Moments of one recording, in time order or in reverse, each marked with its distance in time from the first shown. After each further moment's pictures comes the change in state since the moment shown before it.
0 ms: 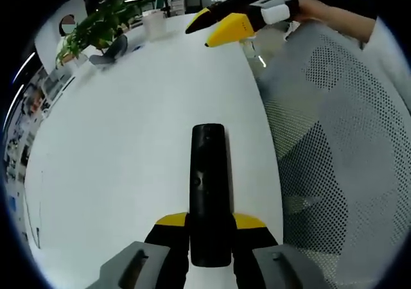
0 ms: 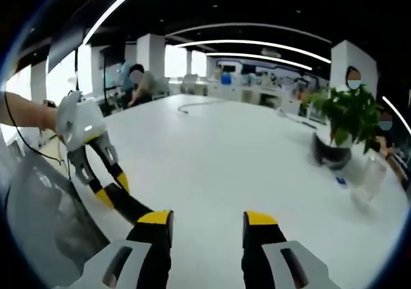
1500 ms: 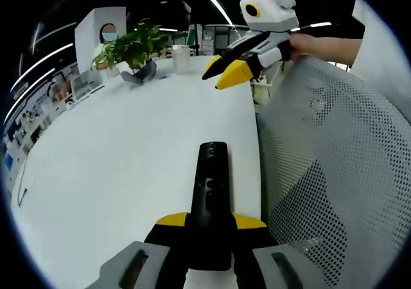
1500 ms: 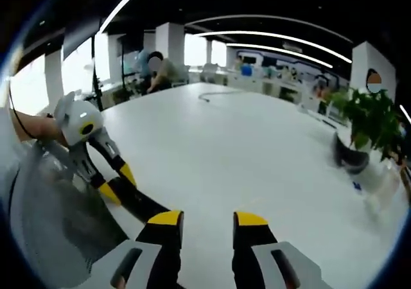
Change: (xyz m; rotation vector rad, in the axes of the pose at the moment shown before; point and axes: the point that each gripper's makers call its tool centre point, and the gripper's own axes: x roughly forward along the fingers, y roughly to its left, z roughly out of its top) left arm -0.003 -0.022 0.002 -0.154 -0.354 0.078; right arm 0.007 0.031 -0.012 -0.070 0.089 0.146
